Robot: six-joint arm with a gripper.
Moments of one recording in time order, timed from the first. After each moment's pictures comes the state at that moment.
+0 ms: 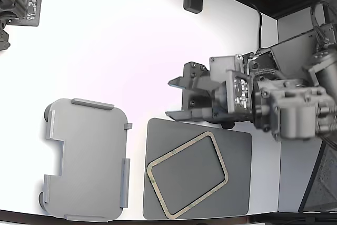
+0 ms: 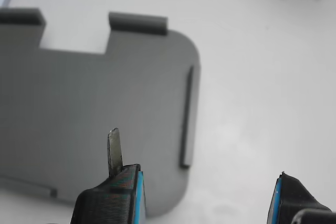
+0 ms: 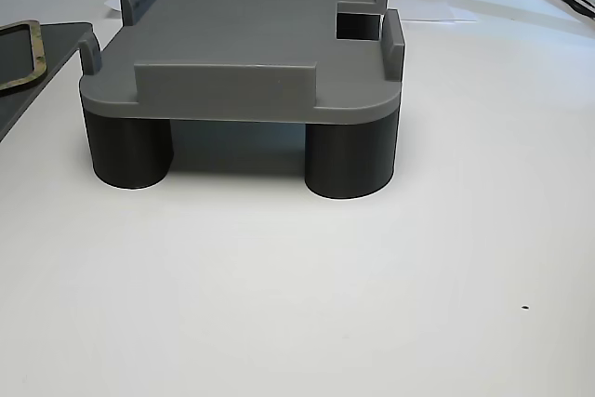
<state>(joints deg) 36.4 137.9 119.8 71.9 24.0 22.4</state>
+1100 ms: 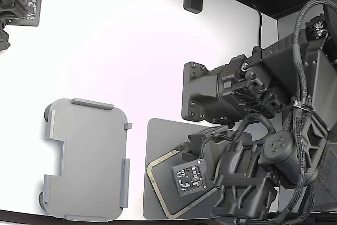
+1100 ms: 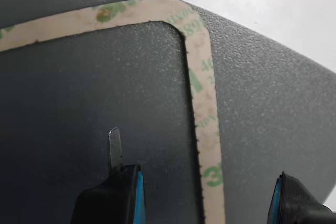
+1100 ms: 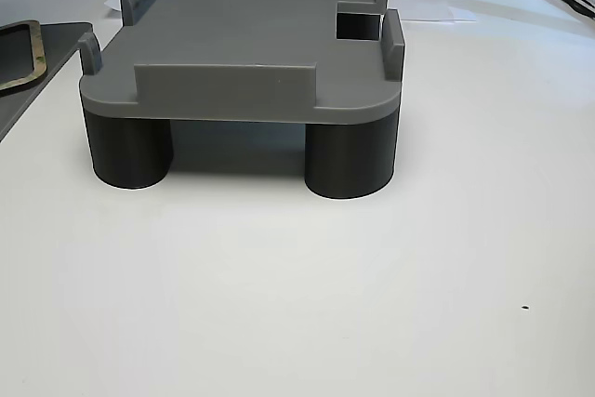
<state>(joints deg) 59.0 109.4 118.8 79.9 9.1 39.3</state>
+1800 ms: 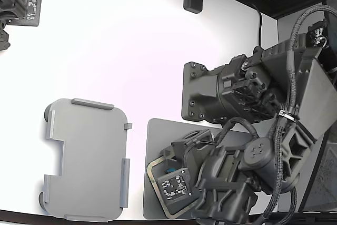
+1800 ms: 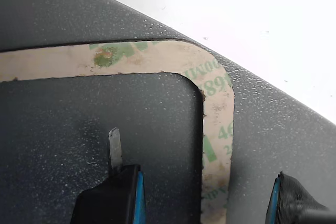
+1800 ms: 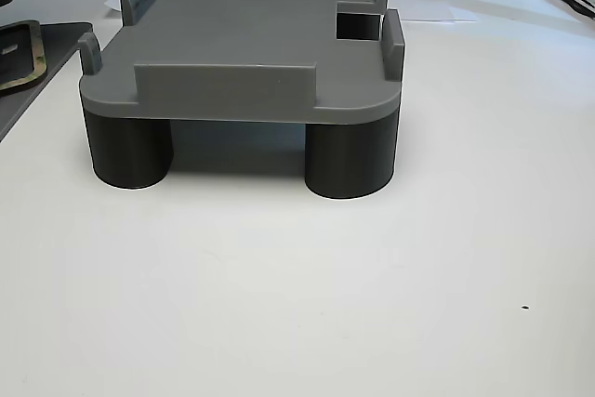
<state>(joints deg) 57.6 103.1 121.4 71.3 9.6 31.4</state>
